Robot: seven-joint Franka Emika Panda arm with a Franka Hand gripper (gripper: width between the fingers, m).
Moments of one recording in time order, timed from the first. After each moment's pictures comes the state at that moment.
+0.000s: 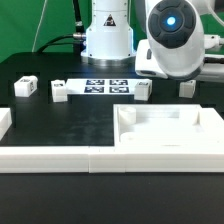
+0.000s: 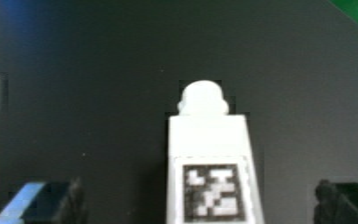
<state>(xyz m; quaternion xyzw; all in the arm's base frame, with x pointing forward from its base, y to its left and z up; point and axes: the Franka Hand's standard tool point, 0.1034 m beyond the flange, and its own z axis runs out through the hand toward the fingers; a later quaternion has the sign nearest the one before) 0.353 0.163 0.025 -0.86 0.15 0.47 0.10</state>
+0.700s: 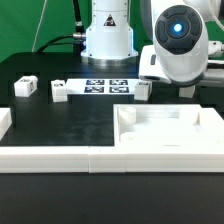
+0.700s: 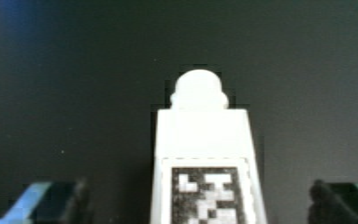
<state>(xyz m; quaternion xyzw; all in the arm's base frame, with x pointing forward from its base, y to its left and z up) 0.348 0.166 0.011 -0.87 0.15 0.46 0.10</state>
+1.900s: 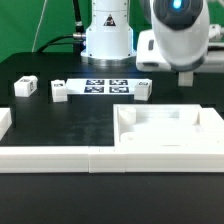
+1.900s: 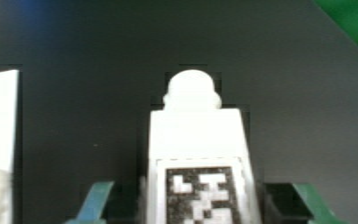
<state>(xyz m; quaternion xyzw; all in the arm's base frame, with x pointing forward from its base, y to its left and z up) 0.368 0.156 0.062 -0.88 0.12 0.45 0.10</state>
